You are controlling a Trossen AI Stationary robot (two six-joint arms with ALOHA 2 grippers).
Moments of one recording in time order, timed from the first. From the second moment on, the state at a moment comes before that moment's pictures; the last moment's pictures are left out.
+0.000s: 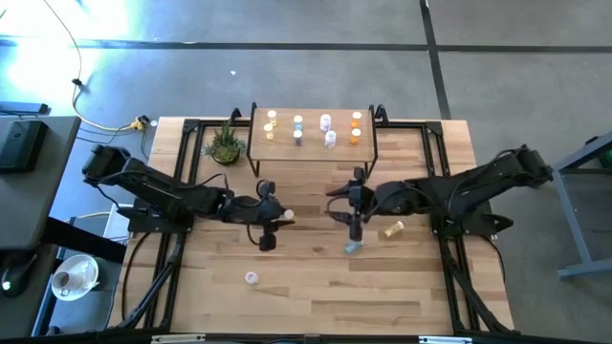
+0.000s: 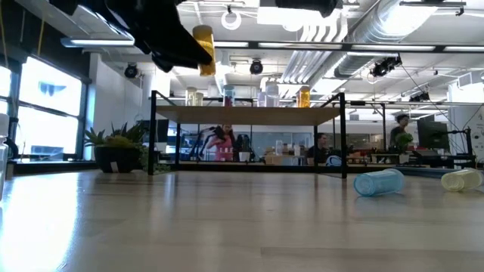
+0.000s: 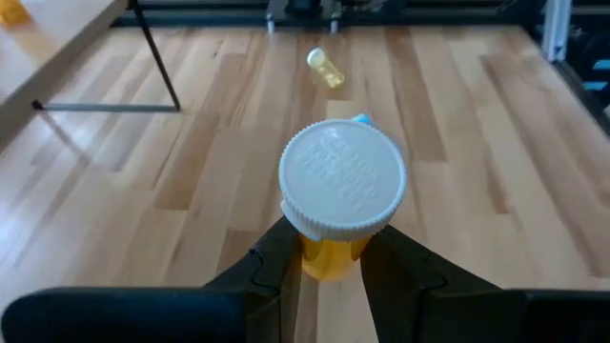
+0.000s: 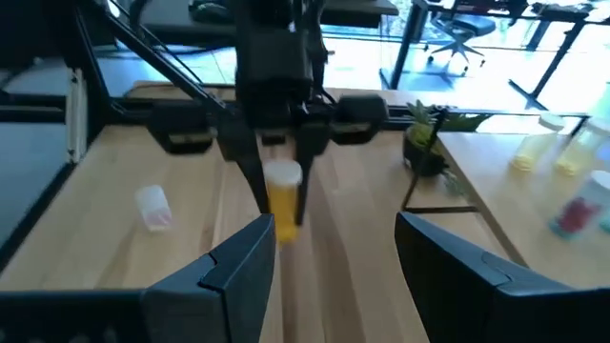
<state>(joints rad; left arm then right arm) -0.13 1.34 0.73 0.08 -0.29 -0.12 0.25 1.28 0.97 -0.04 0.35 0.03</state>
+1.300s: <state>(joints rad) -0.12 1.56 0.84 0.16 -0.28 -0.09 0.16 1.62 0.97 0.27 0.09 0.05</state>
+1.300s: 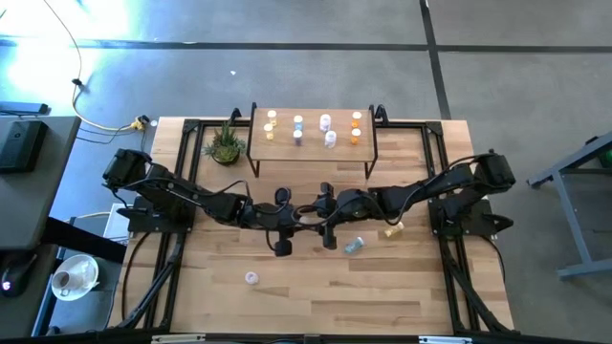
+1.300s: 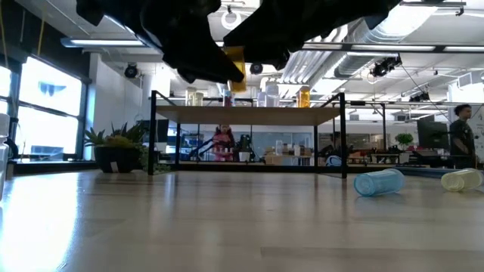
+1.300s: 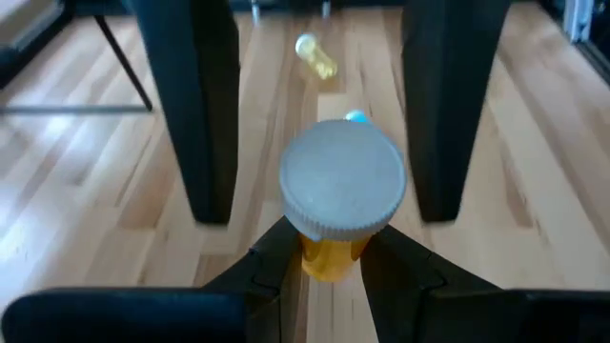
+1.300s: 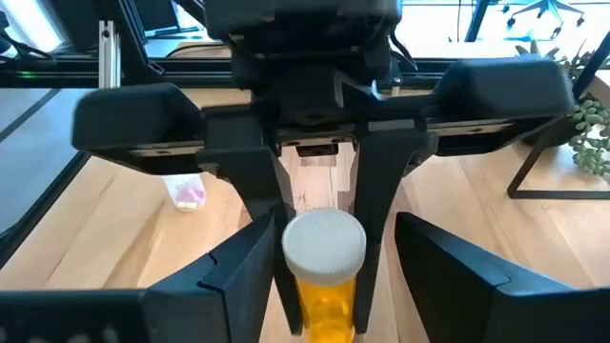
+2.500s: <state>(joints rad) -0.12 1.56 0.84 0.19 -0.30 -0.04 0.16 1.62 0.97 0.27 0.05 0.04</state>
